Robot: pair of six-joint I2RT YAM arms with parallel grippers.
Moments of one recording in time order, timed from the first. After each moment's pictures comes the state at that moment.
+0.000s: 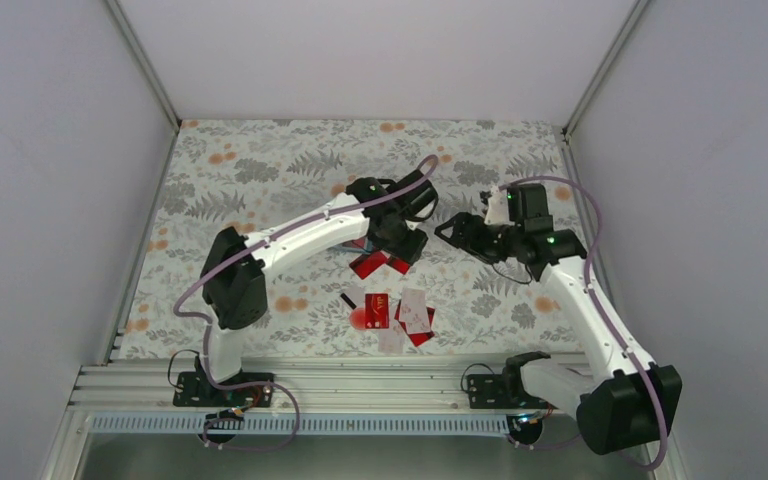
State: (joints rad) left arm -0.94 1.97 1.80 -1.06 0.06 -0.38; right arm 0.22 1.09 0.93 -0.72 -0.55 0.57
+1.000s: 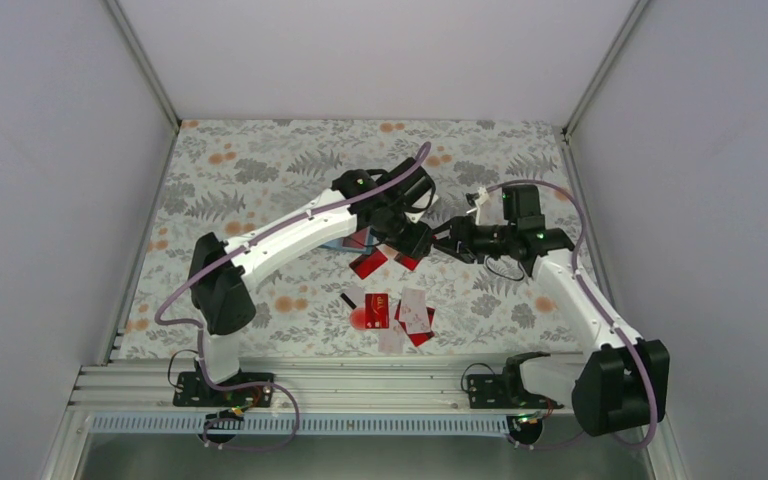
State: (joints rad) left arm -0.94 1.89 1.86 -1.06 0.17 -0.37; right arm 0.19 1.17 0.85 -0.55 -0.90 0.60
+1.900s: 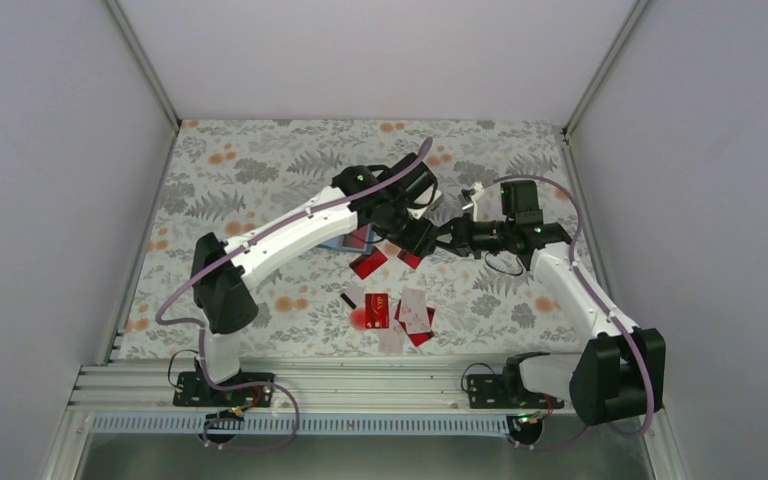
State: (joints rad) left arm -0.94 1.91 1.91 -1.09 0.17 -0.35; right arm 0.19 1.22 0.87 -0.53 -1.00 0.53
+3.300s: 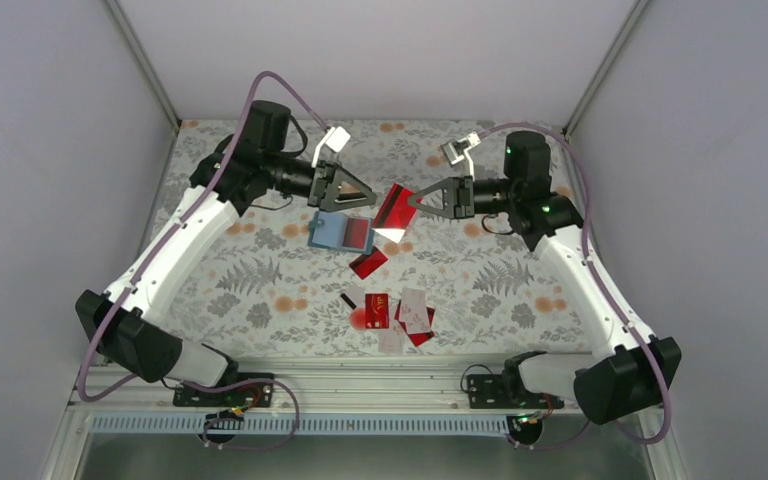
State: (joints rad) left arm -0.46 1.43 1.54 -0.70 1.11 -0.28; right arm 0.30 1.23 1.20 -0.38 -1.27 0.60
